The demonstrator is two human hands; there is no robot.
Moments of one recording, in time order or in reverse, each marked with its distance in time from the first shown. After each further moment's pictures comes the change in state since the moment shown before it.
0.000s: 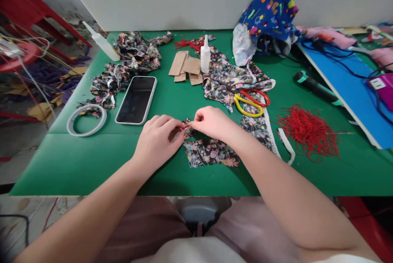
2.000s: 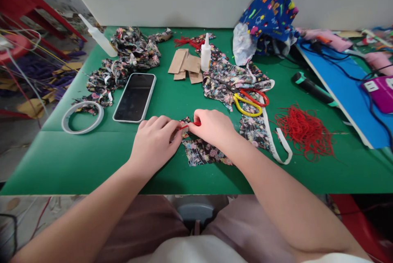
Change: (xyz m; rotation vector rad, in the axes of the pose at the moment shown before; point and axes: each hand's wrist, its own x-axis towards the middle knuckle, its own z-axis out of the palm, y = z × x) left_hand -0.007 0.006 -0.004 0.259 0.016 0.026; right_hand -0.008 -0.004 0.010 -0.352 0.140 0.024
